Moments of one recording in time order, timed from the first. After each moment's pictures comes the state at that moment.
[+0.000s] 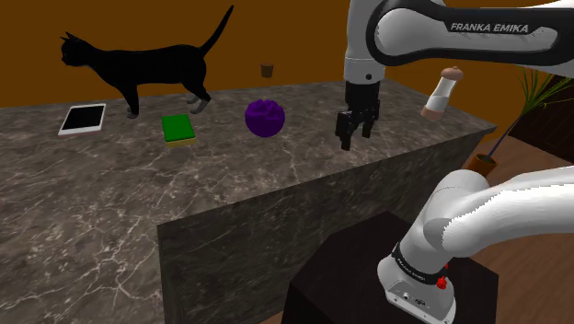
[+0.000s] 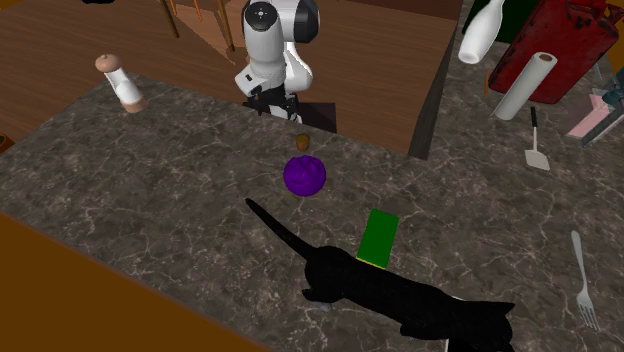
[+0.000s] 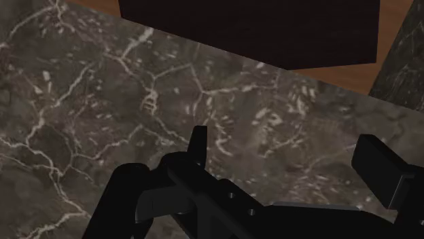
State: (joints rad) arm 0.00 -0.77 0.05 -2.45 0.00 1.50 0.17
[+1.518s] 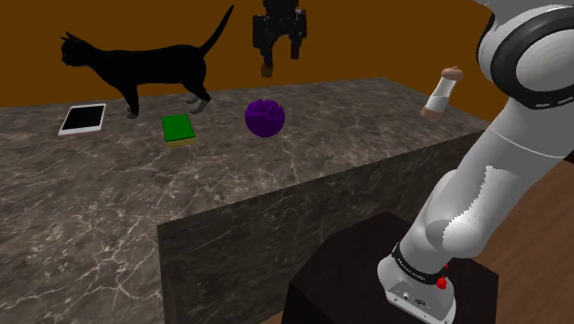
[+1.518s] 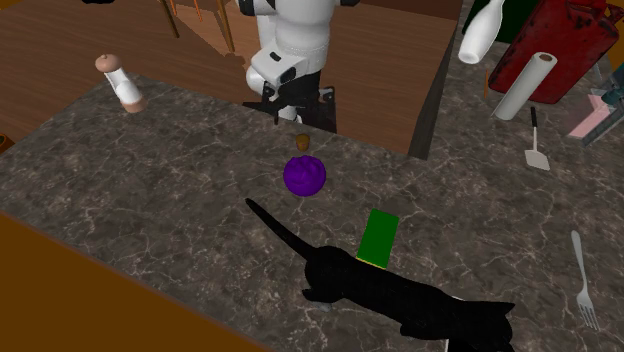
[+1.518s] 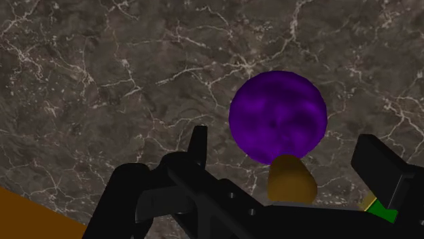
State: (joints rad) arm 0.05 -0.06 0.19 -1.40 -0.07 1.26 0.23
